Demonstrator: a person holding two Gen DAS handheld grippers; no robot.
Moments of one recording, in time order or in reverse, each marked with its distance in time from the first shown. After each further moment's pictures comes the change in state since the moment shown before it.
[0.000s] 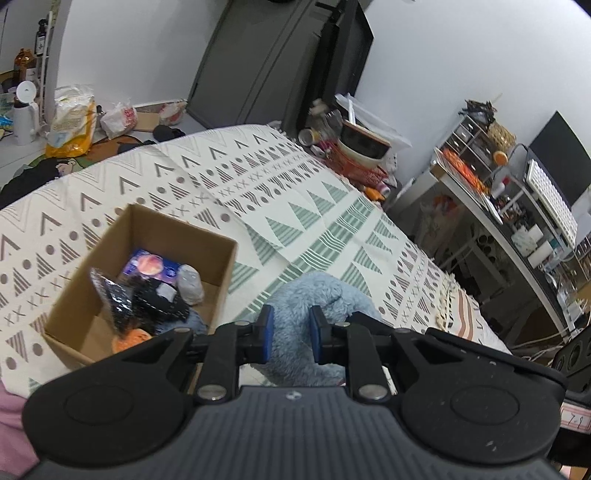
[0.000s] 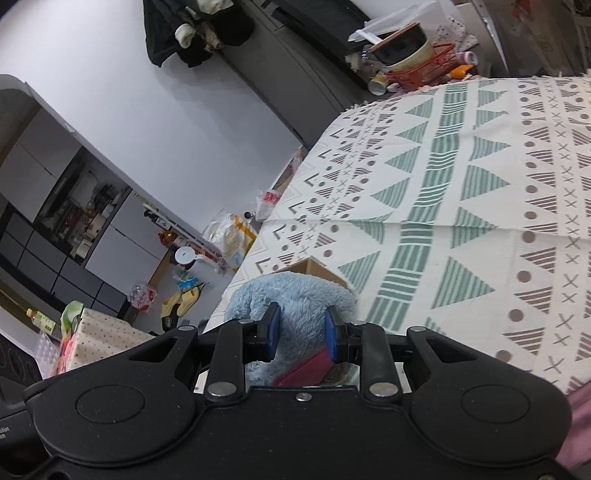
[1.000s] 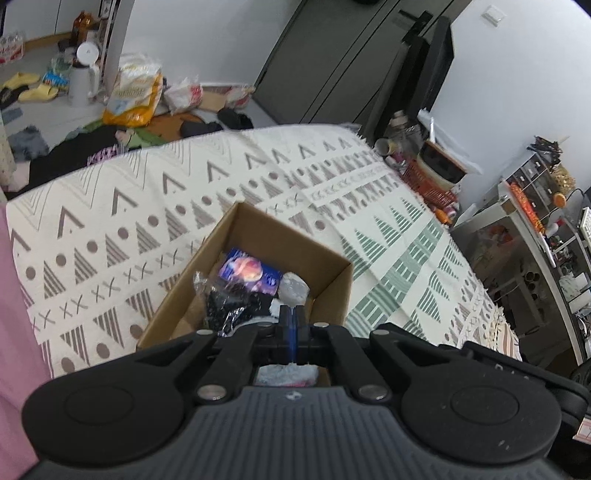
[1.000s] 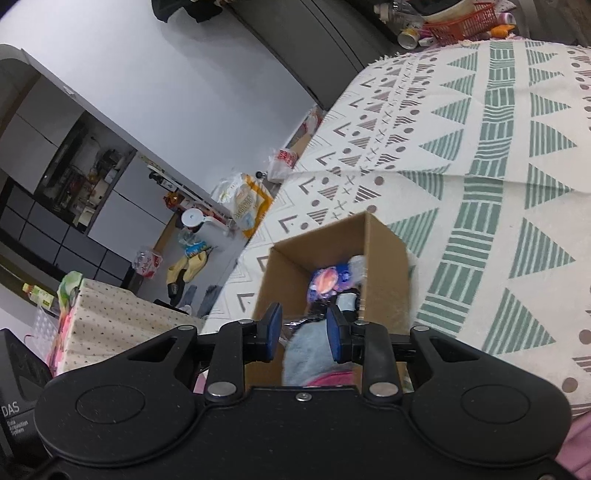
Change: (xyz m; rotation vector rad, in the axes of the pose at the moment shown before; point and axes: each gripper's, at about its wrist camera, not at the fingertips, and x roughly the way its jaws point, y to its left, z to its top) left arm 0.011 0.101 0.021 -0.154 0.040 0.115; right arm 0.073 0.045 -0.018 -0.010 0.126 0.008
